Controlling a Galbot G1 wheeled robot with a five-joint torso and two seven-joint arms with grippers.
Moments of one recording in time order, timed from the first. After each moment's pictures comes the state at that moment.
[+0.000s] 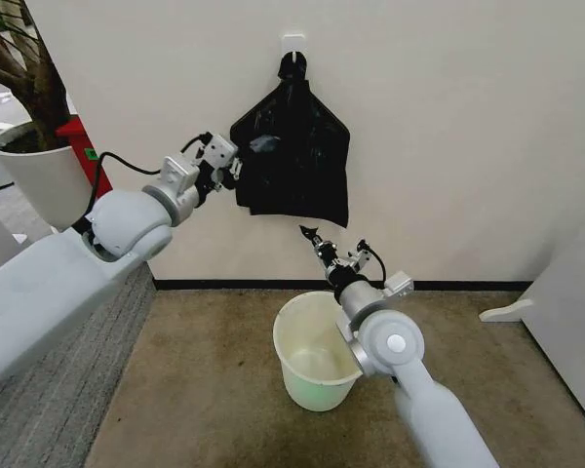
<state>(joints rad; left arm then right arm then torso) 0.27 -0.66 0.17 -1.91 -0.66 0.38 -0.13 -1.02 1.35 0.12 2.06 1.35 -0.10 0.48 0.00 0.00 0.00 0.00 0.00</state>
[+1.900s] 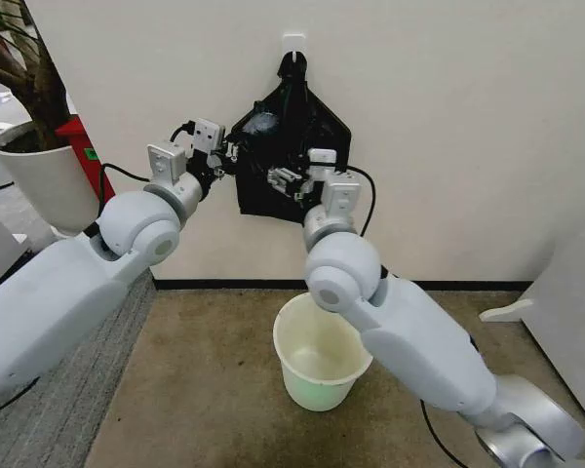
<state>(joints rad) 0.30 -0.73 0.14 -1.94 -0.90 0.35 -0.32 -0.43 1.33 -0.27 1.97 0.78 -0.47 0.95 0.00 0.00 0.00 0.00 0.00</state>
